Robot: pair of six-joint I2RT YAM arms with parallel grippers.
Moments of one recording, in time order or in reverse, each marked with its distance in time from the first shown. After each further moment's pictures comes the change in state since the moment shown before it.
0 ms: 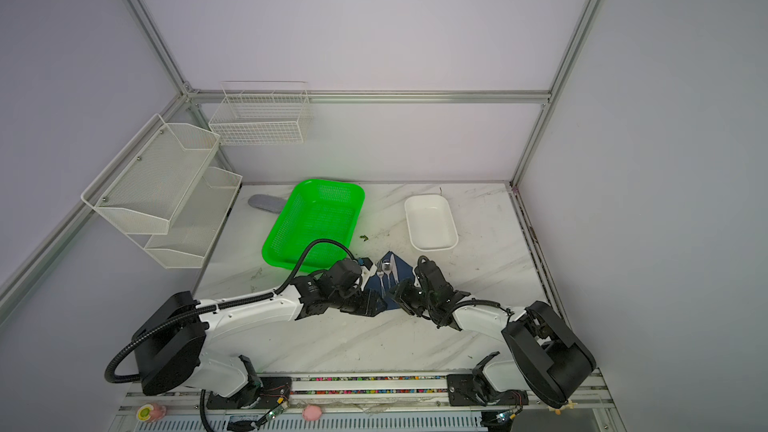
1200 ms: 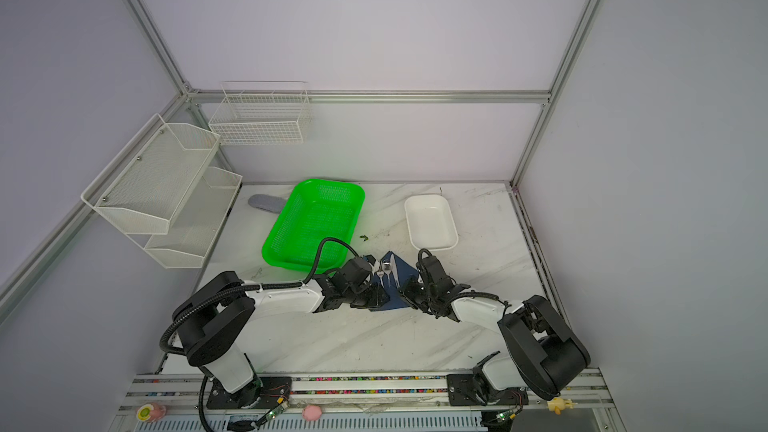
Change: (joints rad) left arm 0.035 0.202 0.027 0.185 -0.074 -0.080; right arm -0.063 0.035 0.076 -0.167 0.055 -0.143
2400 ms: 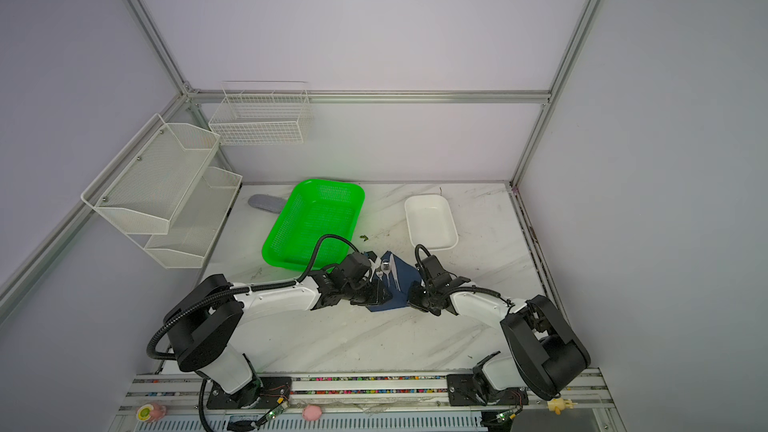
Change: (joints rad) left arm -0.003 -0.050 0.065 -0.080 0.055 0.021; right arm -0.006 0.000 0.063 -0.281 0.114 -0.255
